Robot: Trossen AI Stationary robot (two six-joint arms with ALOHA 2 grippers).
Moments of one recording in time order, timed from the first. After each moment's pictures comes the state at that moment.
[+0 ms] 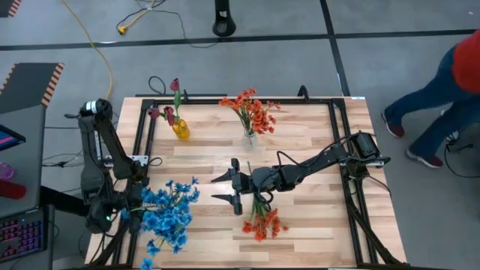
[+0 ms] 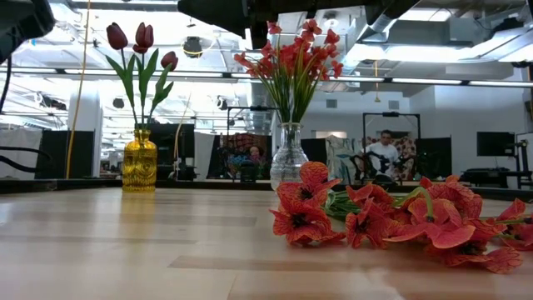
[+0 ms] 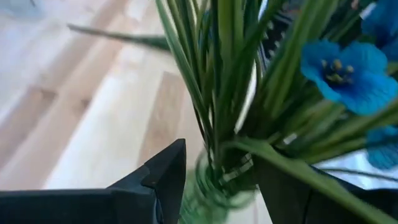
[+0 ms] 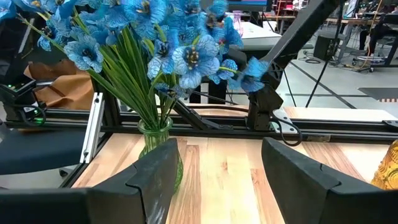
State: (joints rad) left arm -1.34 0.92 0.66 -0.73 -0.96 -1.33; right arm 0.26 1.88 1.19 0.61 0.18 0.02
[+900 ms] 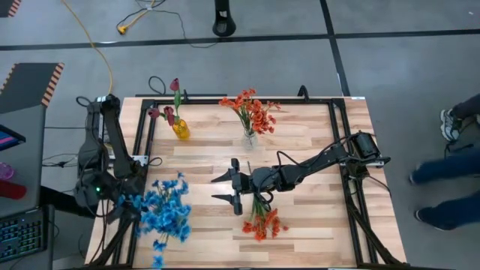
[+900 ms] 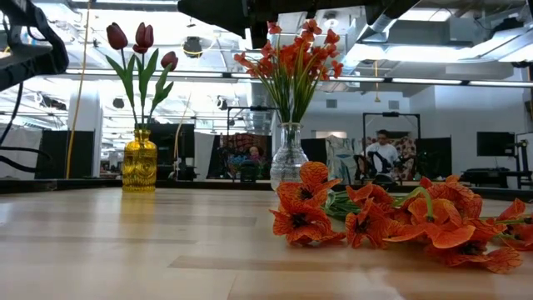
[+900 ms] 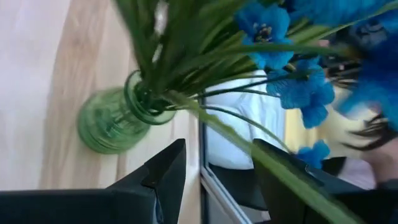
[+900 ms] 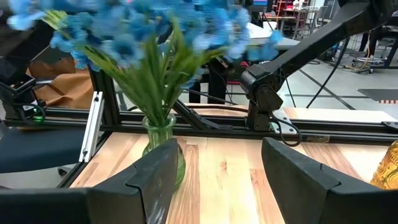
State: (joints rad) left arm -1.34 0.60 0.66 -0.73 -0.53 -1.36; right arm 0.26 1.88 1.19 0.61 0.18 0.02
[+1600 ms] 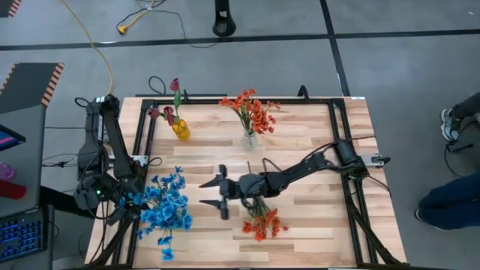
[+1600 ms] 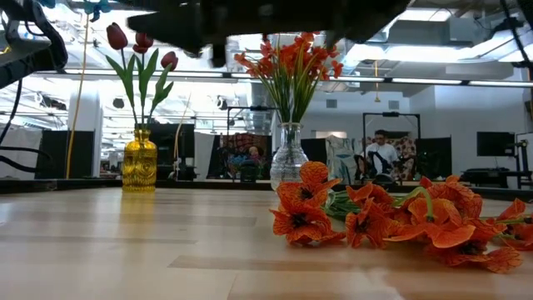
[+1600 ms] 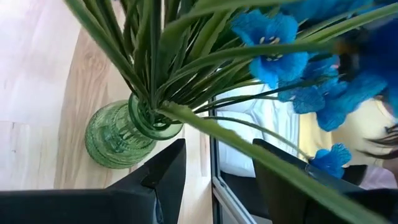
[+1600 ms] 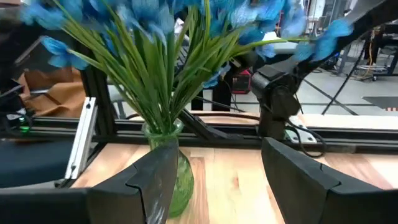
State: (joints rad) left arm -1.34 0.63 0.66 -0.73 -0.57 -1.35; right arm 0.26 2.12 1.37 0.72 0.18 0.02
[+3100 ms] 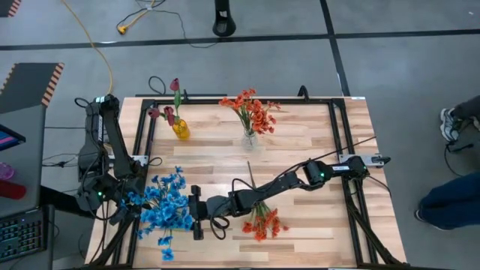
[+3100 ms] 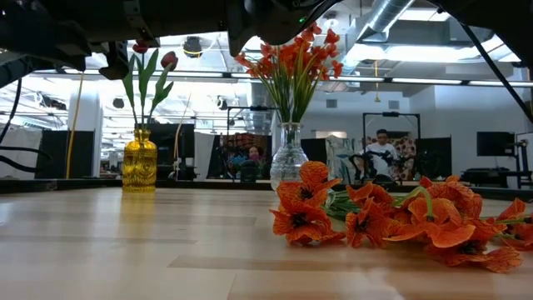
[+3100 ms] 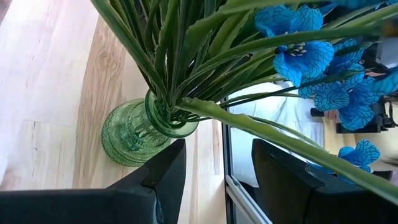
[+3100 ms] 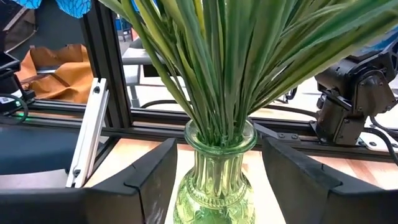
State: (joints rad) left arm -1.34 0.64 0.66 -0.77 -0.58 -1.36; right arm 0.32 2.54 2.02 0.43 0.18 0.02
